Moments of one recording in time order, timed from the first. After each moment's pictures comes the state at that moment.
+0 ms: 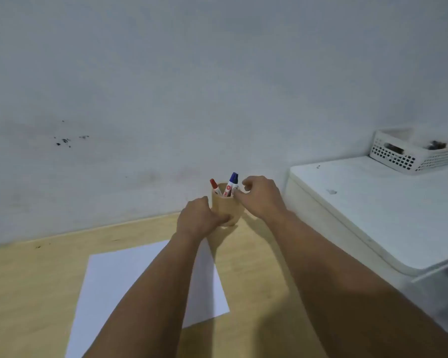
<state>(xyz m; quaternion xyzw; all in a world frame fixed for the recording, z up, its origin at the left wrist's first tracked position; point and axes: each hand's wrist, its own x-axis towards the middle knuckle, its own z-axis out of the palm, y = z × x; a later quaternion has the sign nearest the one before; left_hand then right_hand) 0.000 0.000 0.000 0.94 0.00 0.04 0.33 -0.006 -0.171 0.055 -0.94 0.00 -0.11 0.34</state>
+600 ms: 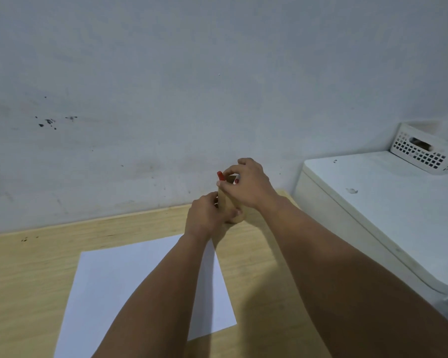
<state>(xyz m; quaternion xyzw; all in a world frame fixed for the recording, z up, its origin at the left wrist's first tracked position) 0.020 -0.003 -0.027 0.88 -0.01 0.04 0.47 0.052 -0.139 0.037 -0.95 -0.08 -0.08 0.29</state>
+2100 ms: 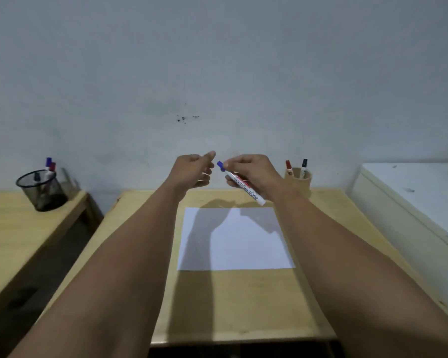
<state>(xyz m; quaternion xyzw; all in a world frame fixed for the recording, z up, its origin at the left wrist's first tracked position) -0.123 0.189 0.096 0.75 0.10 0.09 0.64 -0.076 0.000 0.093 -0.66 -0.13 0.15 0.72</state>
